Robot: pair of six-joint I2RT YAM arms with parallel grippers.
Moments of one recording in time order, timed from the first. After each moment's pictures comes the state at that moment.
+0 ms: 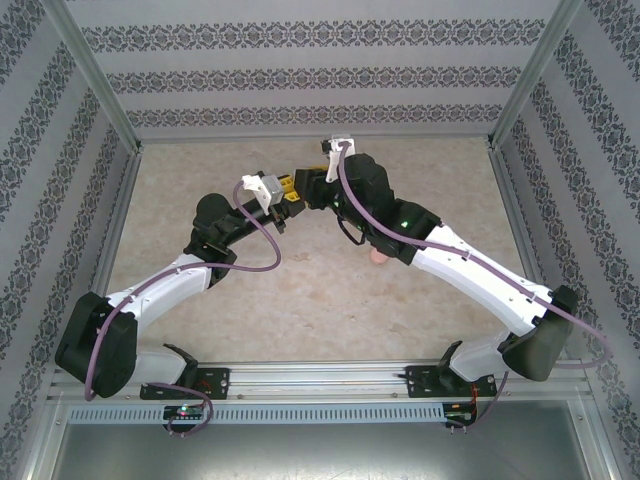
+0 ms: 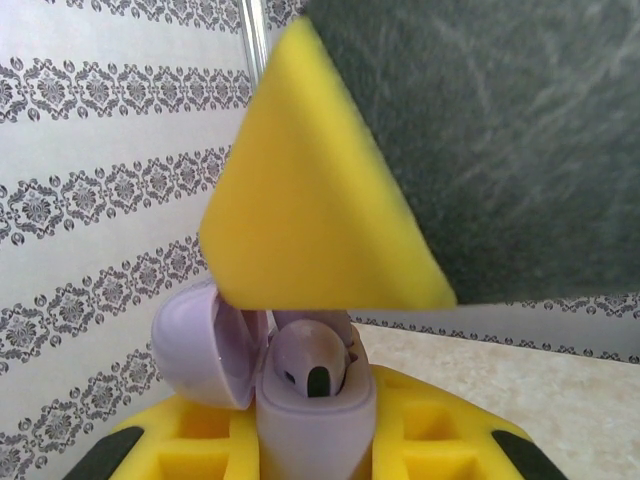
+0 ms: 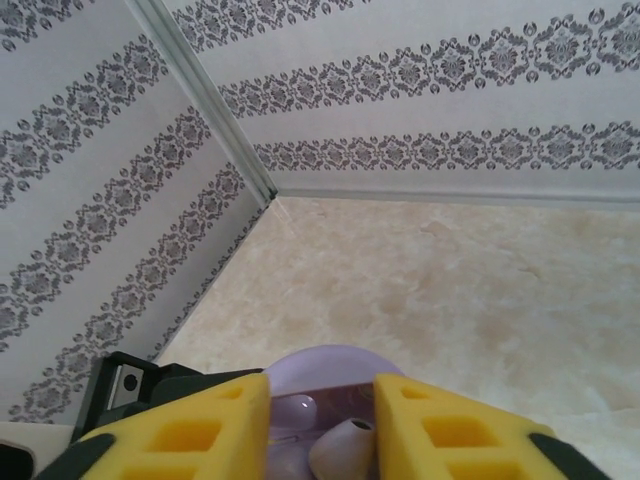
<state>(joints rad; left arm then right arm) -0.46 1.33 0.77 0.78 0.54 0.04 0.85 1.41 1.44 -0.31 0.18 0.50</state>
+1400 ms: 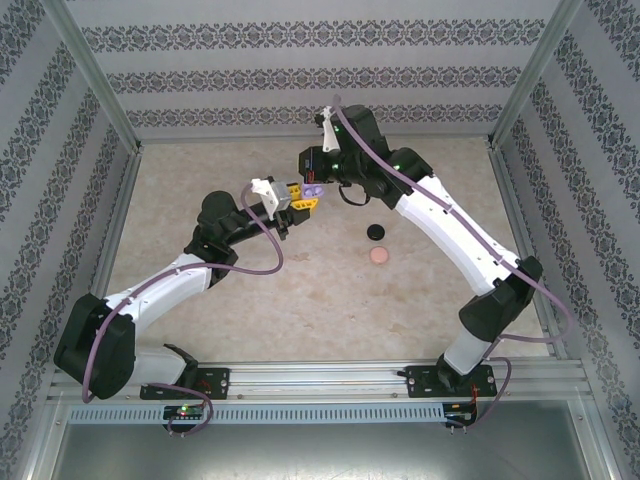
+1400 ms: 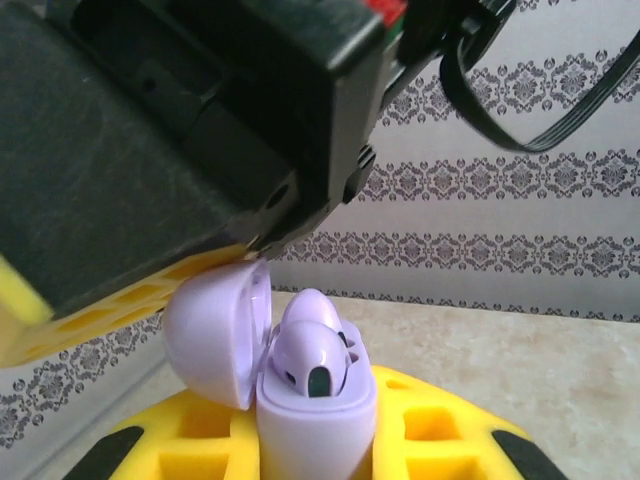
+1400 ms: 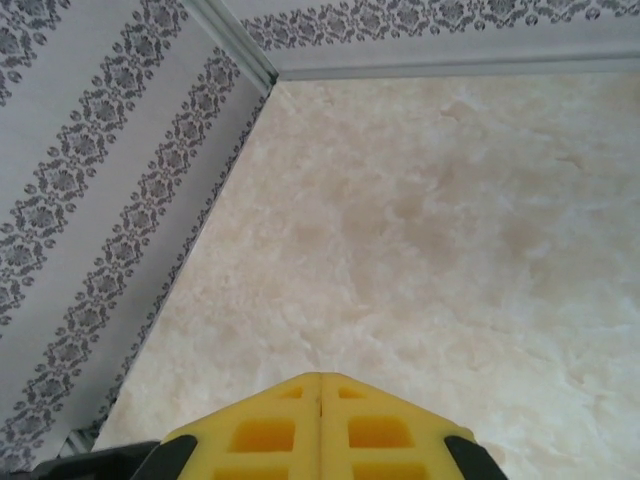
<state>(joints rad) -0.48 1.32 0.79 0.66 0.61 0.10 0.67 1.68 1.86 -0.74 -0.17 0.54</state>
